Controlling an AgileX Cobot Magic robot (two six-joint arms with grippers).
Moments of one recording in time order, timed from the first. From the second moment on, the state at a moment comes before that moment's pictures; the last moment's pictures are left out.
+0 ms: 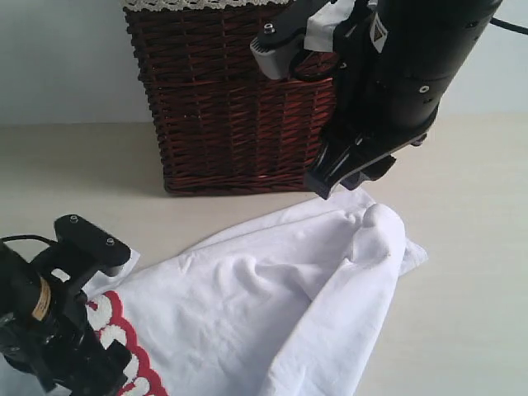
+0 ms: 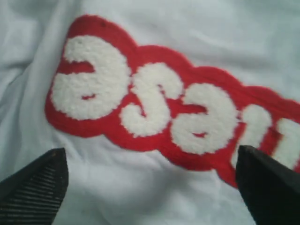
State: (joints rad) left arm -0.69 1.52 -0.62 0.23 0.61 -0.30; right arm 0.75 1.55 -1.39 -0.24 1.21 -0.04
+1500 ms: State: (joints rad) left arm -0.38 1.61 -1.00 -0.50 0.80 0.63; right arm 0.75 1.53 -1.39 -0.23 1.16 -0.05
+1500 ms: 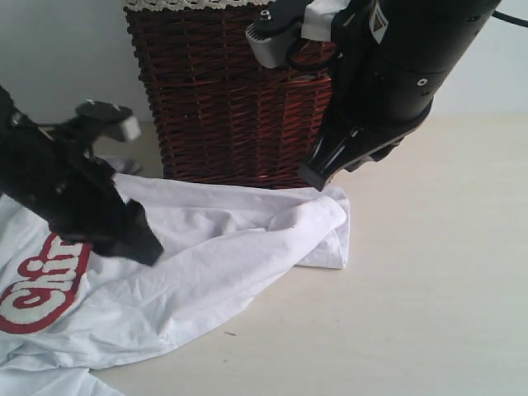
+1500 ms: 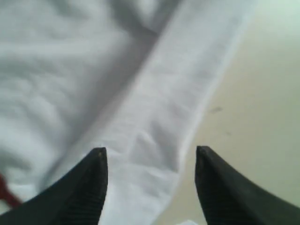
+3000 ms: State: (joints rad) left arm -0.82 1.66 -0.75 0.27 0.41 0.26; right arm 0.75 1.53 -1.39 -0.22 1.18 -0.06
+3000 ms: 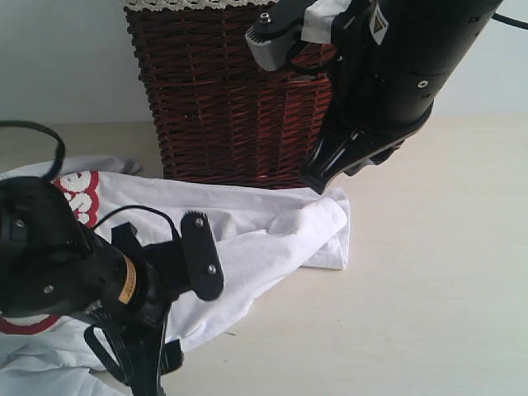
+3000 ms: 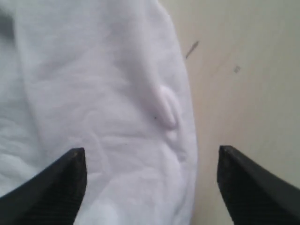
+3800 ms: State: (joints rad) left arm -1.07 1.74 -0.75 1.15 0.46 -0.58; right arm 0.75 1.53 -1.39 -0.21 1.18 -0.06
